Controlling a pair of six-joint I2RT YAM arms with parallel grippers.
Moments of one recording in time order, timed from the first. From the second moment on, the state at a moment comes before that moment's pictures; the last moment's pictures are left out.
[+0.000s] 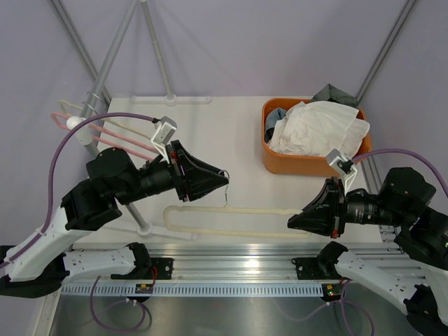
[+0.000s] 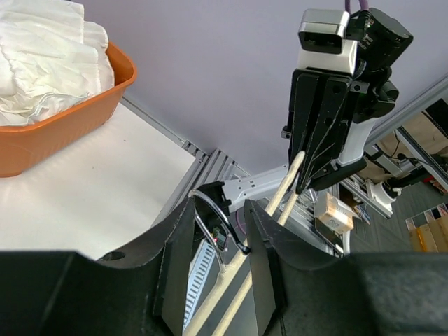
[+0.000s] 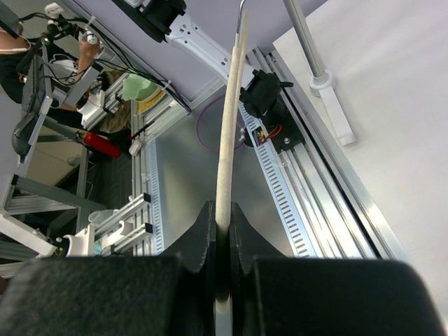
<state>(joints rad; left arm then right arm) -1.08 0.91 1.41 -0.48 0.14 -0.59 0.73 0.69 1.42 -0.93 -0.69 0.48</state>
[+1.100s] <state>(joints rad) -1.08 0.72 1.32 -0.35 0.18 -0.53 0.73 0.57 1.51 -1.08 -0.59 0.54</state>
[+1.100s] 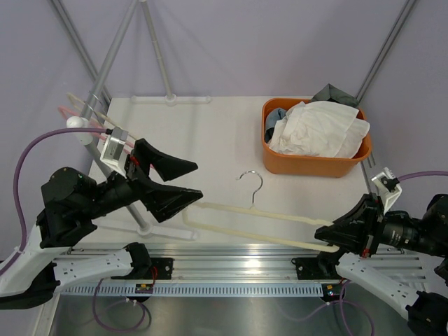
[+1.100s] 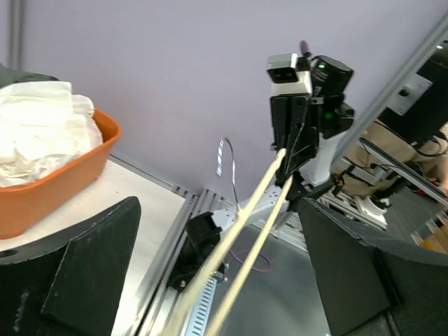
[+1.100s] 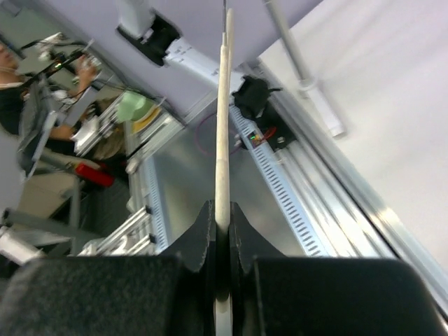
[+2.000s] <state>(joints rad) -1.09 0.69 0.73 -0.23 0.31 -0.55 0.73 1.31 1.86 -0.81 0.05 0.09</state>
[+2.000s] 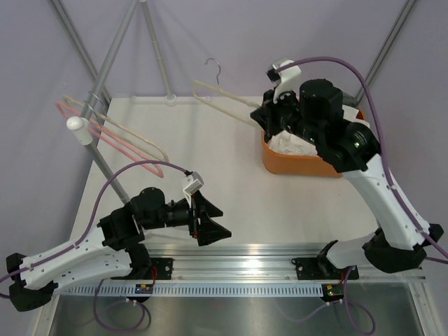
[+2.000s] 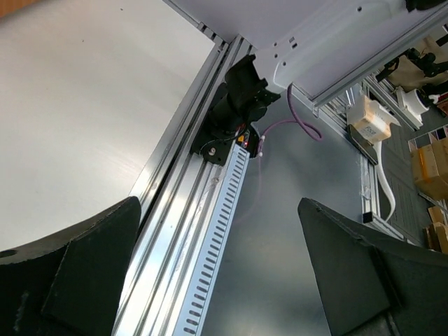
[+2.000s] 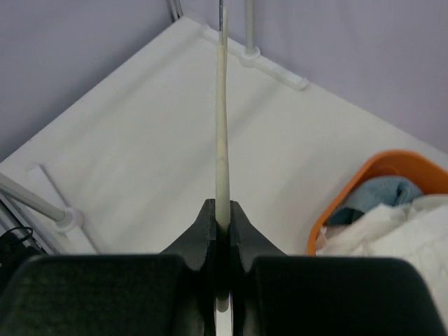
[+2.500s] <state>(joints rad) -1.09 0.60 0.45 -0.14 0.28 -0.60 0.73 1.73 2.21 -0.60 -0.26 -0.03</state>
